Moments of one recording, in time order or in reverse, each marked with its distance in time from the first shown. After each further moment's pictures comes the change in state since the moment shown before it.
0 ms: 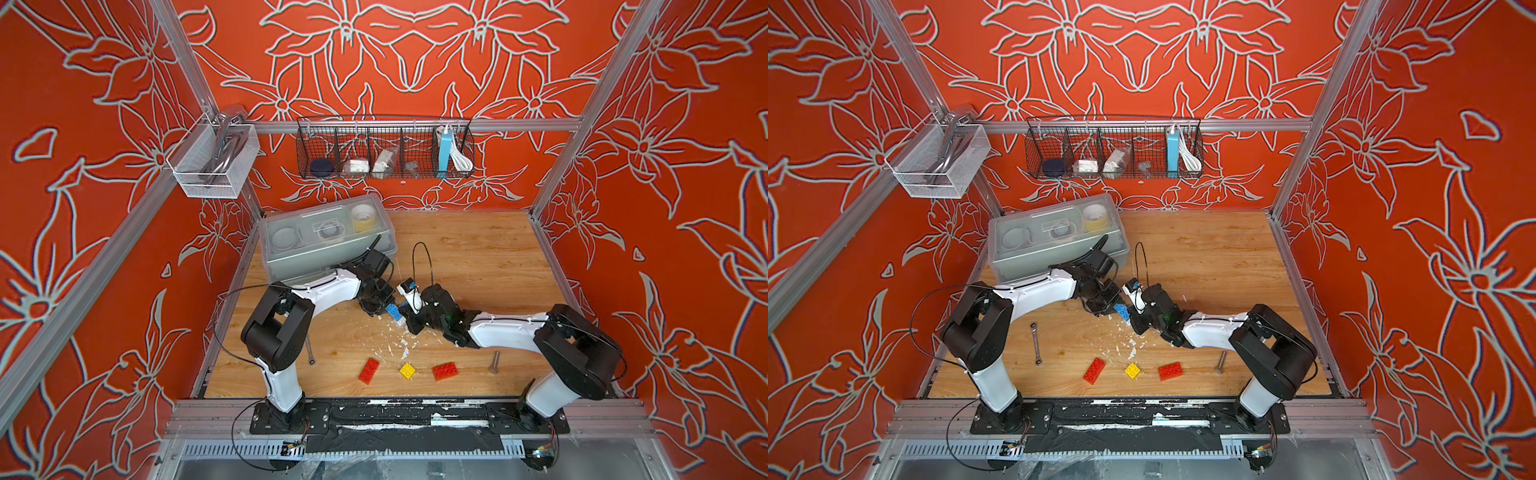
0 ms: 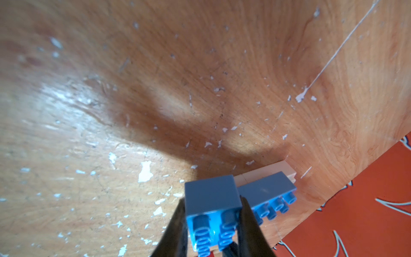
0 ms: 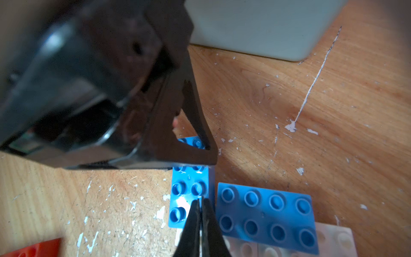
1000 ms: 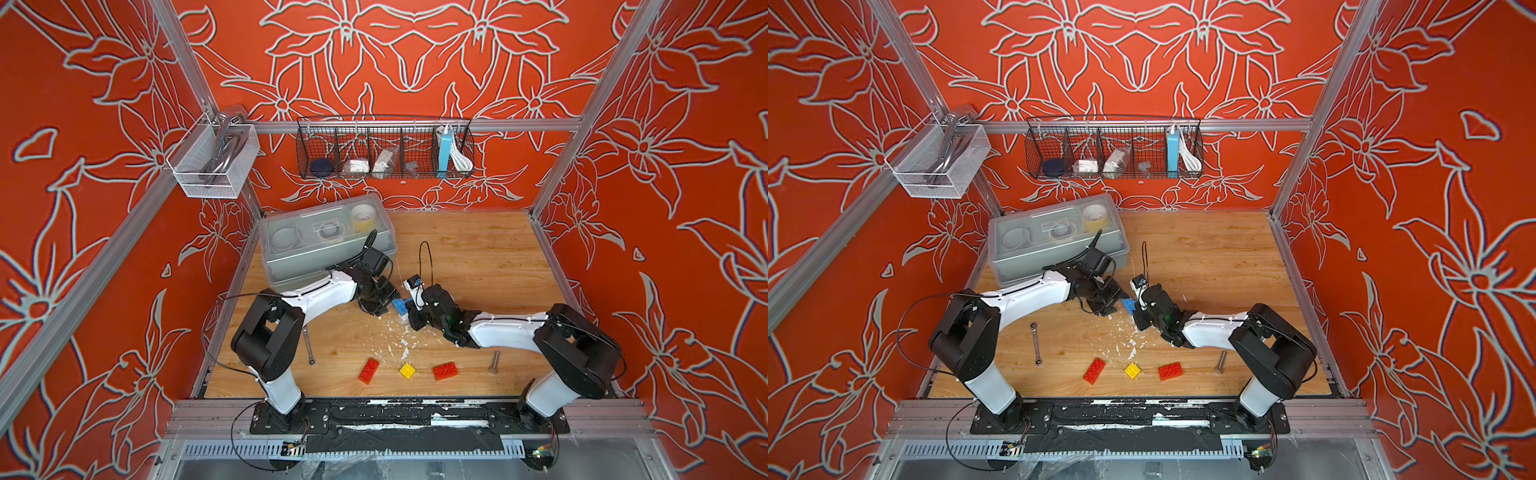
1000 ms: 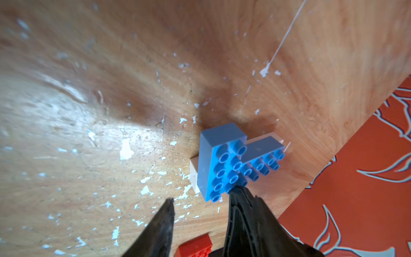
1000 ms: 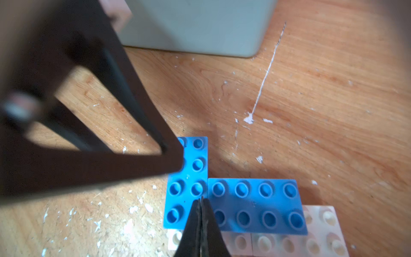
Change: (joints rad) left arm 0.004 -0.121 -0.029 0.024 -0.013 0.077; right arm -0.006 -0.044 0.019 -0.084 0.147 0.076
